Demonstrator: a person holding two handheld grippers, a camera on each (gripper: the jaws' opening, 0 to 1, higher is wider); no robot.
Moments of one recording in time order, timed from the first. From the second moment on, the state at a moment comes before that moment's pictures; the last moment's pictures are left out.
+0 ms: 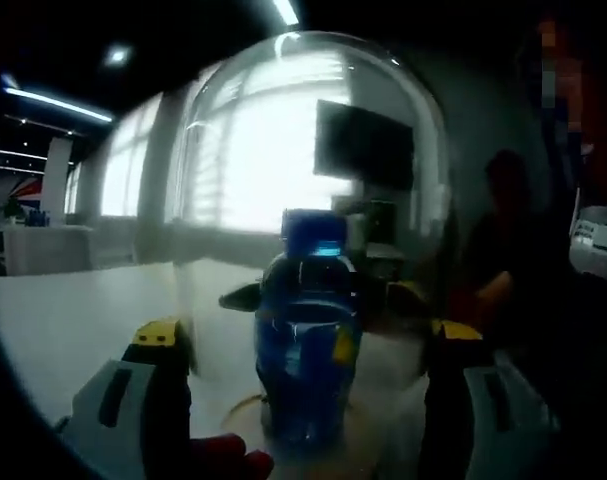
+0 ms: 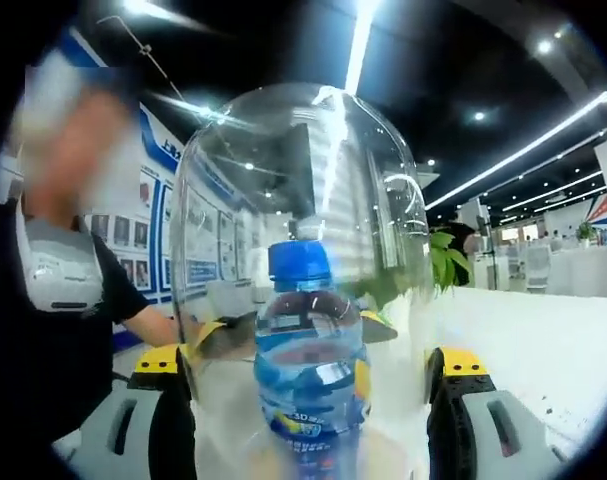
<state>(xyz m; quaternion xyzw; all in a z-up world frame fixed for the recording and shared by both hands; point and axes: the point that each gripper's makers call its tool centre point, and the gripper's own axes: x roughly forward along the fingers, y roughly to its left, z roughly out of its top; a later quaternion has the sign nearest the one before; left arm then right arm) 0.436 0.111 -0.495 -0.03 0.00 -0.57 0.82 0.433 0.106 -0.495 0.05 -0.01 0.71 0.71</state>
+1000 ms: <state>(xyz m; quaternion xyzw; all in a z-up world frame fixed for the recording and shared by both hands) 0.441 0.106 -0.531 -0.01 0.02 -0.58 0.82 0.434 0.106 -0.534 0.02 0.03 0.70 0.71</state>
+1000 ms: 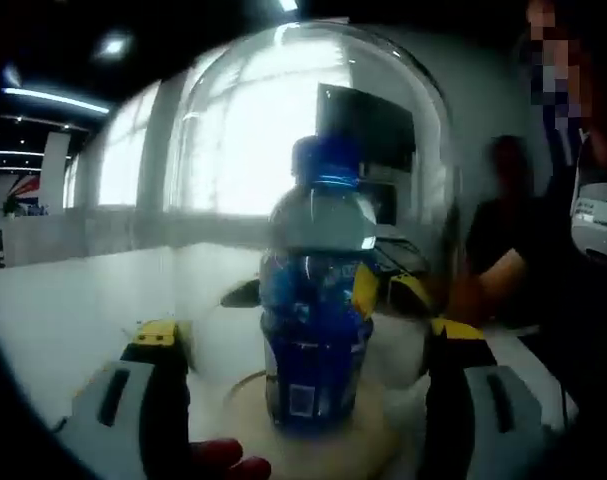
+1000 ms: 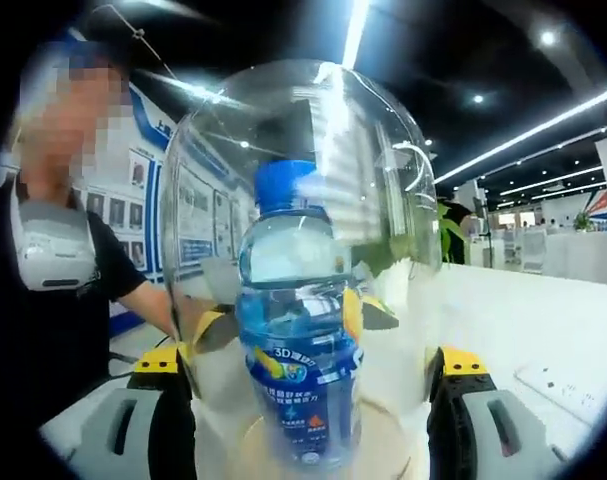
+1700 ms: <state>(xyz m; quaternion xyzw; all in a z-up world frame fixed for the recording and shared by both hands) 0.443 0.108 -0.531 -0.01 0.02 -0.57 0.82 0.434 0.104 -0.535 0.01 0.03 0.69 0.72</state>
